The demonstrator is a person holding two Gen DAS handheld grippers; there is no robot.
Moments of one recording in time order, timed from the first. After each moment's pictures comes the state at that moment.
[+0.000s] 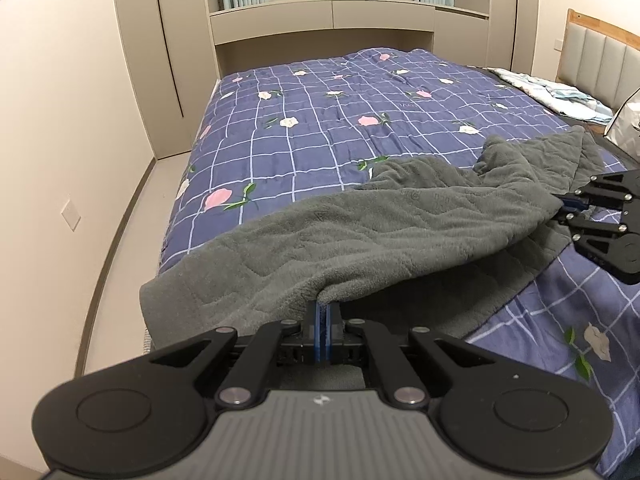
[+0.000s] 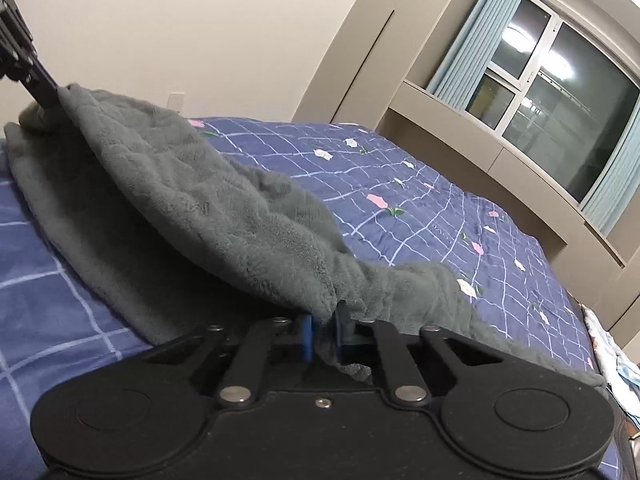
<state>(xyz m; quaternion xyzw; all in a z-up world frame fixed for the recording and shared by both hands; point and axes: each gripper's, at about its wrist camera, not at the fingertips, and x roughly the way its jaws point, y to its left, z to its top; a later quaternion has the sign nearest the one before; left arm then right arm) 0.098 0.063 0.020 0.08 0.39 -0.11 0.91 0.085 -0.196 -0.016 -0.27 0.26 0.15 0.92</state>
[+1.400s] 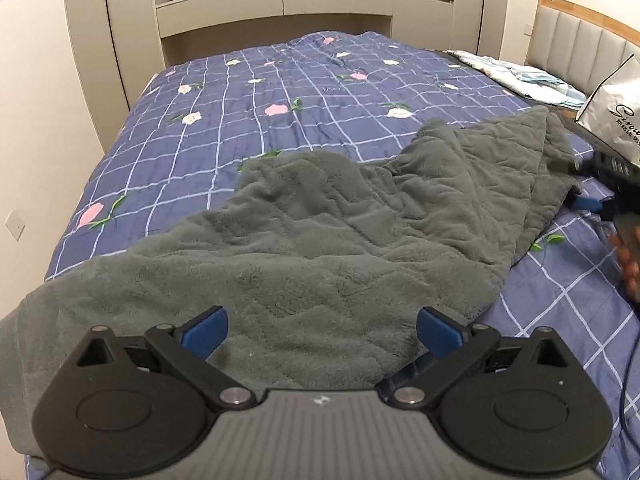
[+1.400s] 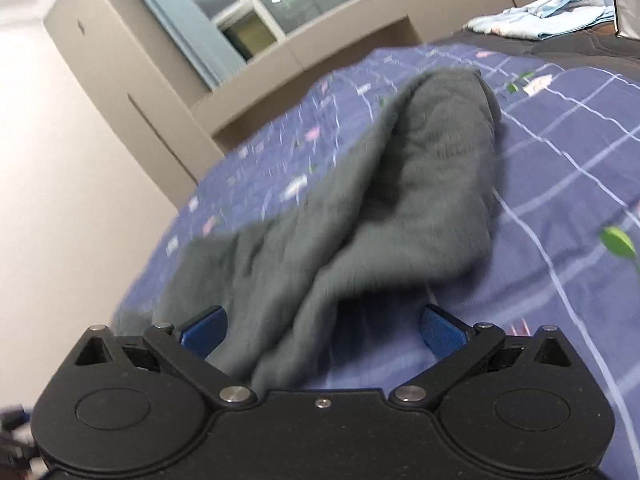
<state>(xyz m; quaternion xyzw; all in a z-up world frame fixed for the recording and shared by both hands) 0.143 -0.074 -0.024 0.08 0.41 -0.15 0.90 0.117 -0.458 -0.052 0.30 0.28 0.00 0.91</state>
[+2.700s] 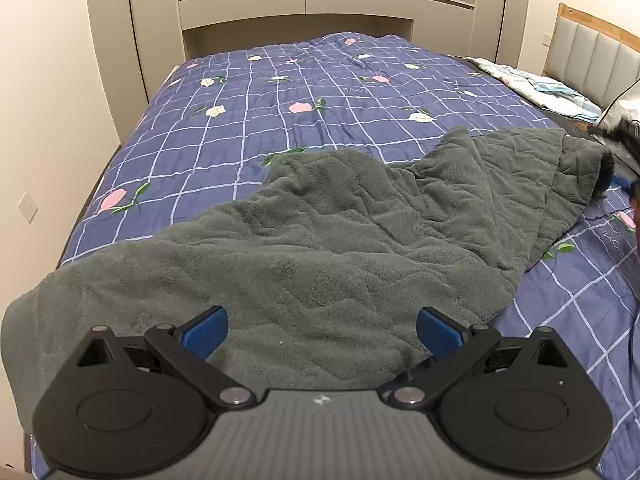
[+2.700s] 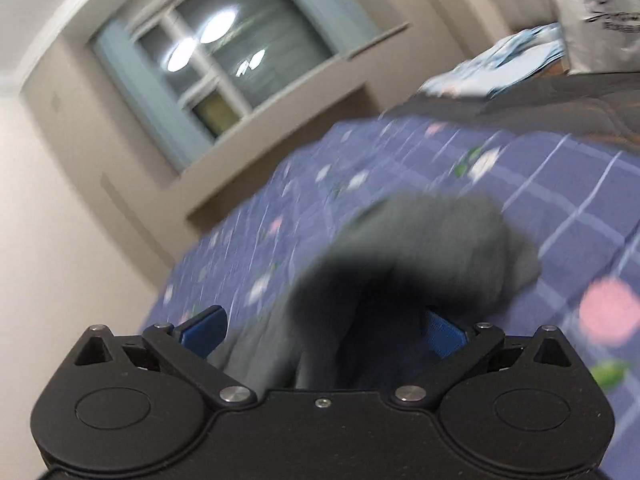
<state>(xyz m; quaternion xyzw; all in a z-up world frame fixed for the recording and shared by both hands) 0.138 -0.056 -0.018 0.06 0.41 -0.13 0.90 0.109 -0.511 -0.018 0.32 0.17 -0.09 0.93</state>
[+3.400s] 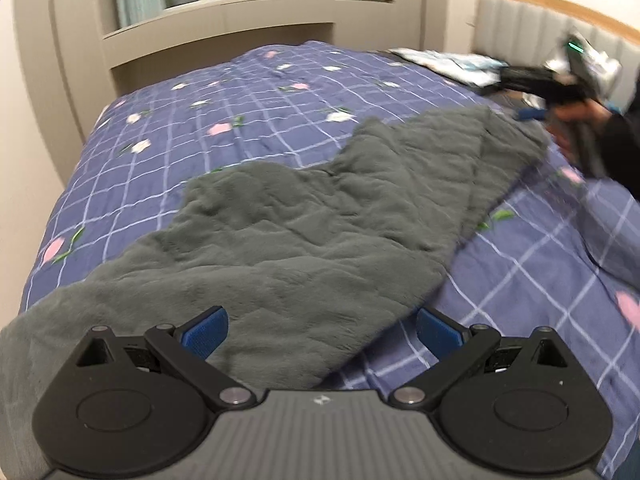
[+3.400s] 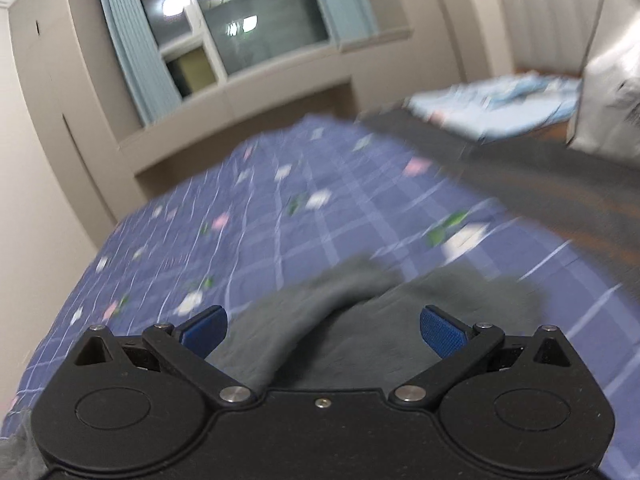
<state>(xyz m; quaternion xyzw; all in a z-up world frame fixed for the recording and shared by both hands) 0.120 -0.095 -0.025 0.13 0.38 -0.23 0.89 0.201 -0.519 -0.008 0.21 0.31 -0.12 0.92</state>
